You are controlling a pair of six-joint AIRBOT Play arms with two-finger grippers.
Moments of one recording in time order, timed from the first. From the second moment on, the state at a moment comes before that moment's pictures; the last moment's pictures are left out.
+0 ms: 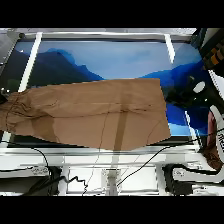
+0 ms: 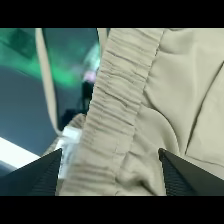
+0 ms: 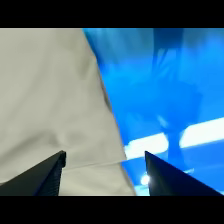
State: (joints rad) left arm 0.75 -1.49 1.39 1.41 -1.02 -1.25; right arm -0.24 -1.43 1.14 -1.38 1.03 1.63
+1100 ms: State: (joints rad) left arm 0.79 -1.09 1.12 1.04 -1.13 -0.86; right arm -0.36 -0.57 0.46 -1.42 1.31 1.24
